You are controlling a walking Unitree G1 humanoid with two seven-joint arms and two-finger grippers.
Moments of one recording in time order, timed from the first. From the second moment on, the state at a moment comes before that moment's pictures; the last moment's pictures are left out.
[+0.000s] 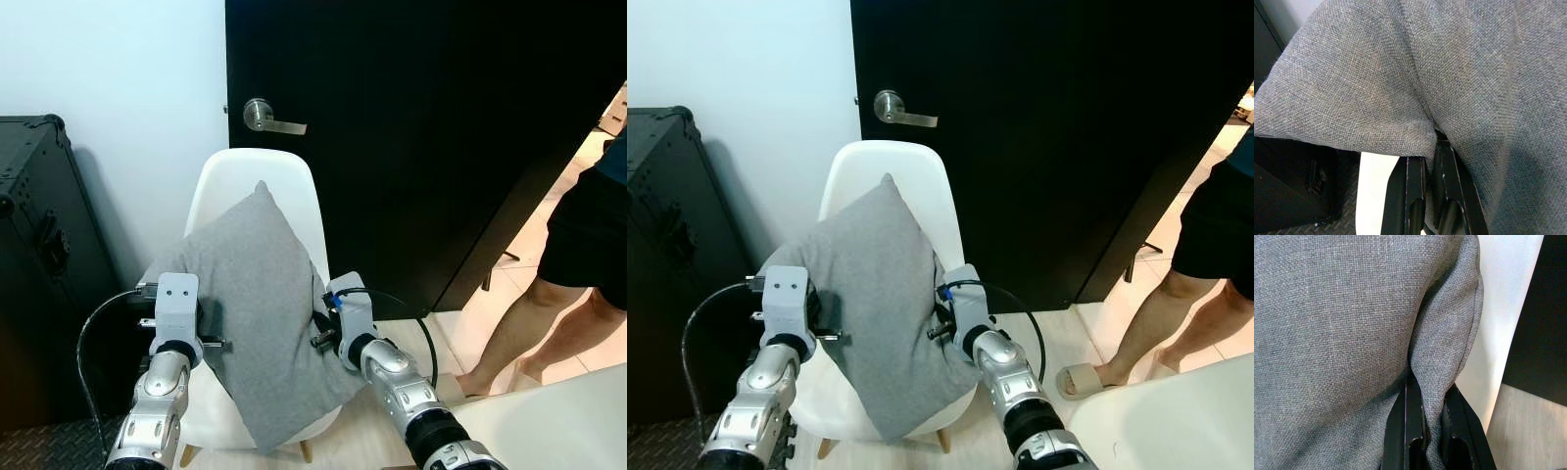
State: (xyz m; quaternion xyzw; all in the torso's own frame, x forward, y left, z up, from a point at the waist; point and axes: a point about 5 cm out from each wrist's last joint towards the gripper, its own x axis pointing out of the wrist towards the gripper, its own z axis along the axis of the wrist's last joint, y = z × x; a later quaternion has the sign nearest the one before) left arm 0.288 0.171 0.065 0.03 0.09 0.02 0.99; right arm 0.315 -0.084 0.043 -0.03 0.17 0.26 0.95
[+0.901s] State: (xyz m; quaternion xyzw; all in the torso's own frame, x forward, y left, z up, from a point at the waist) left arm 0.286 0.172 0.065 0.03 0.09 0.02 0.99; right arm 0.312 -0.080 0.042 0.00 0.17 0.26 0.95
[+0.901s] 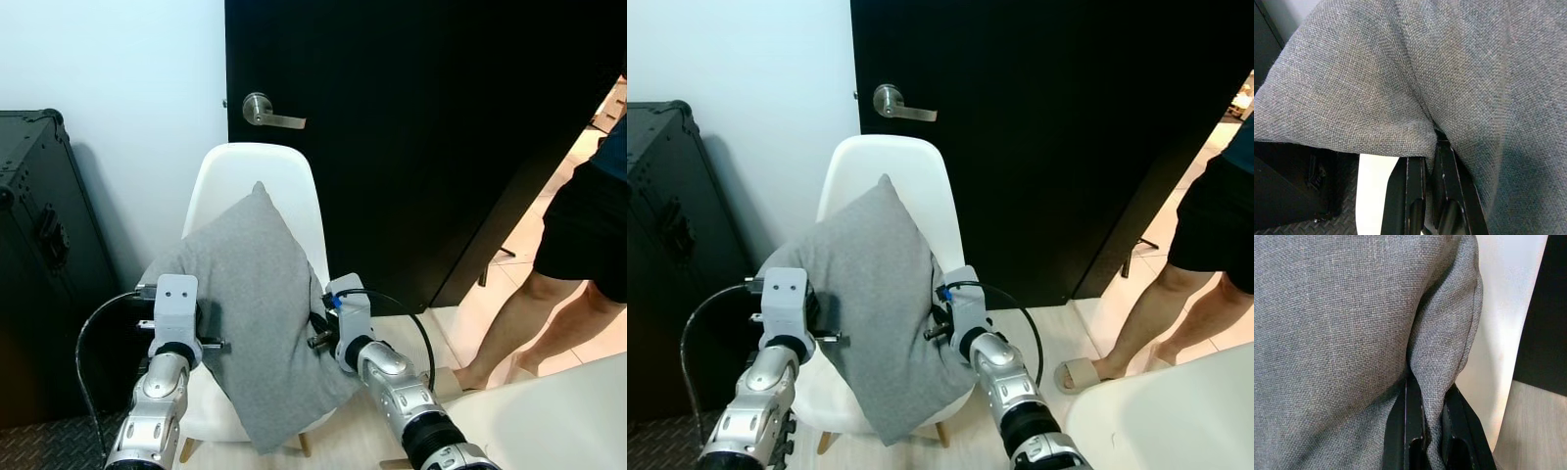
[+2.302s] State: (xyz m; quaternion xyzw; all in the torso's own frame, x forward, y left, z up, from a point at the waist) left arm 0.285 0.174 0.064 0.03 0.10 0.02 0.99; right arm 0.311 -0.078 0.041 0.00 0.17 0.27 0.95
